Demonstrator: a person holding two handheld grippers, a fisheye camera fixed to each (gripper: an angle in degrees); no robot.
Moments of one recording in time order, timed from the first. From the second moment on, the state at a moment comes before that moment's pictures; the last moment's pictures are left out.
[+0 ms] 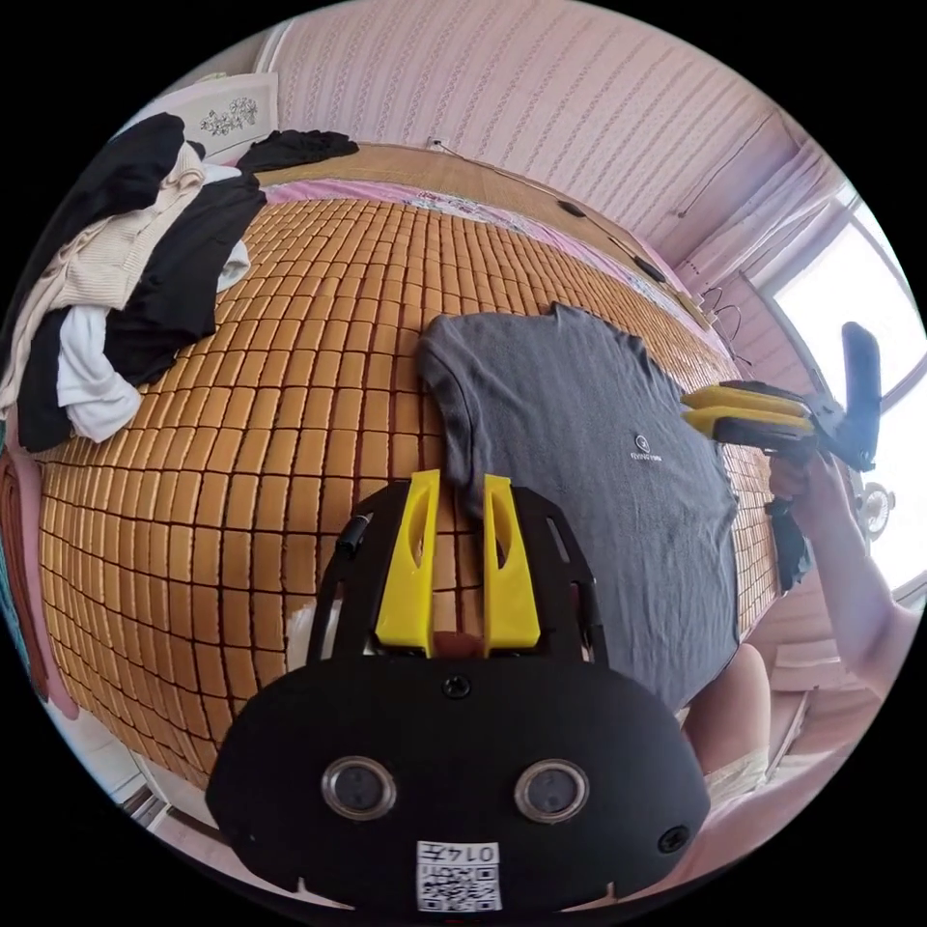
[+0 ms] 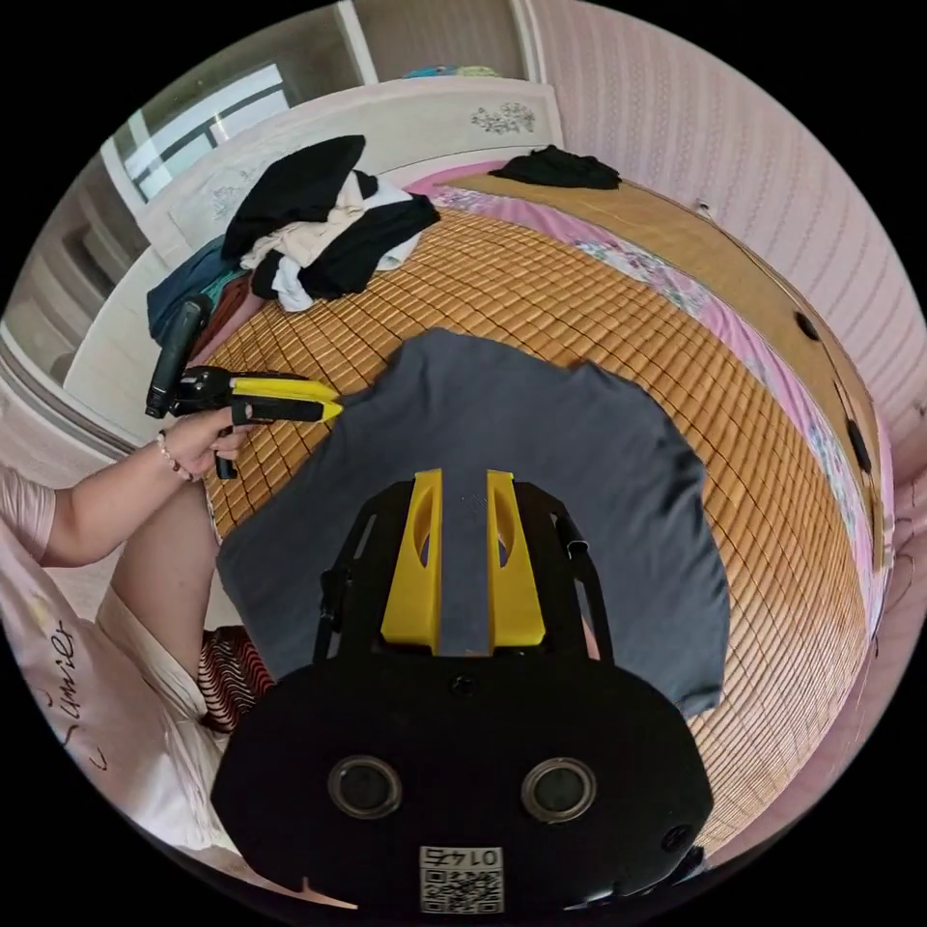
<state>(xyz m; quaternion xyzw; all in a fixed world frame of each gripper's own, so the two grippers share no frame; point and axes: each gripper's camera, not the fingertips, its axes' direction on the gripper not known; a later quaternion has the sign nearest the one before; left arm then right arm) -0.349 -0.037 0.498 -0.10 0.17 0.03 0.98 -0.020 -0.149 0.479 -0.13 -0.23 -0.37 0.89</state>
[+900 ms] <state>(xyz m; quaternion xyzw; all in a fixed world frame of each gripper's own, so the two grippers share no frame) -0.334 -0.019 0.468 -0.05 0.26 0.12 0.96 -0.034 -0.208 0.574 -0.15 -0.30 -0.23 0.91</state>
